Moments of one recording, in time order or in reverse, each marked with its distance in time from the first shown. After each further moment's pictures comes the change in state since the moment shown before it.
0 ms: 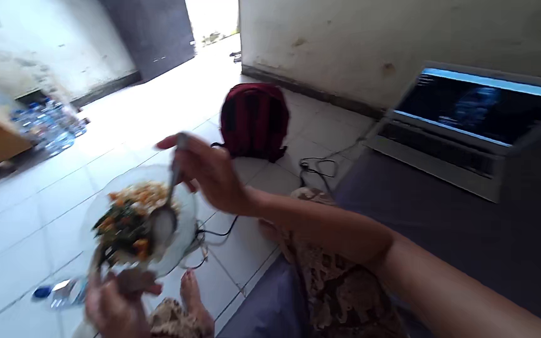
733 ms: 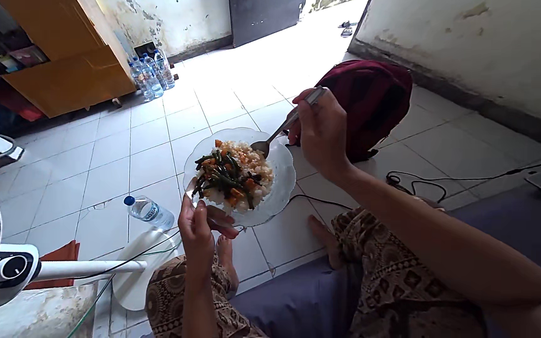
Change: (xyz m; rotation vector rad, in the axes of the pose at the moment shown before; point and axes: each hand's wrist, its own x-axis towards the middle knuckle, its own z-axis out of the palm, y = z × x) left_hand -0.004 0.005 -0.003 -0.065 0.024 -0.041; right_hand -0.005 0.028 0.005 -0.347 0.080 0.196
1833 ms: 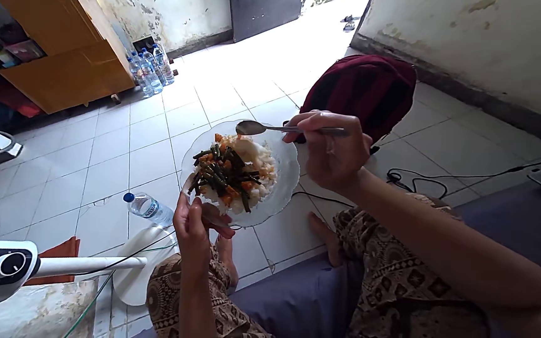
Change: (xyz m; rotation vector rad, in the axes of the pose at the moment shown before) left_hand 0.000 0.008 -0.001 -0.022 0.031 -0.022; right_hand -0.009 0.003 -0.004 -0.003 -0.004 -0.726
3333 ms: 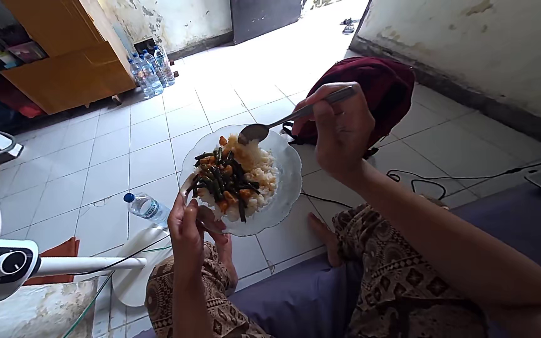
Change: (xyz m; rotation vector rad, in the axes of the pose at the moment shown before) left_hand 0.000 0.004 -0.011 0.009 -0.047 0.003; right_hand 0.010 0.005 -0.009 0.110 0.019 0.259
